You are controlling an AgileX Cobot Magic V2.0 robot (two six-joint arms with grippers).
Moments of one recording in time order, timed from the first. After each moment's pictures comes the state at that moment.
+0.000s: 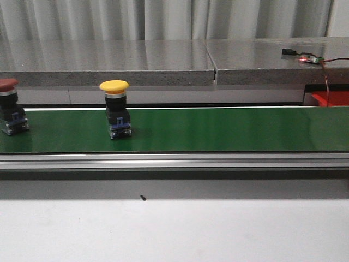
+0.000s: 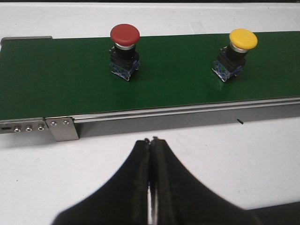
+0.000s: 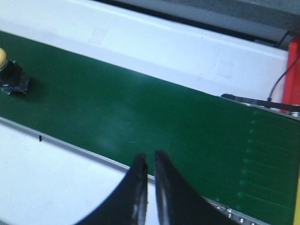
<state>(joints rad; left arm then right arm) -0.15 0.48 -0.64 -0.11 0.85 0.00 0.27 1.01 -1.01 0.05 0.76 -0.03</state>
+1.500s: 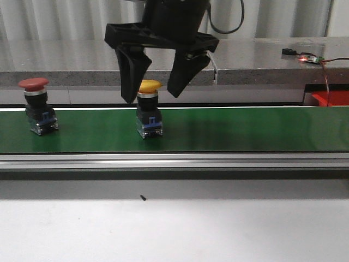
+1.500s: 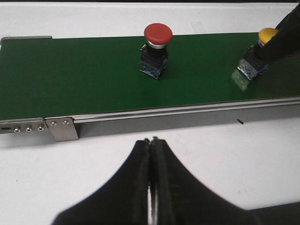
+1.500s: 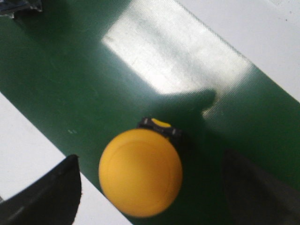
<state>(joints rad) -0.15 0.48 -0.64 -0.11 0.85 0.00 0.59 1.98 -1.75 0.16 0.98 -0.09</state>
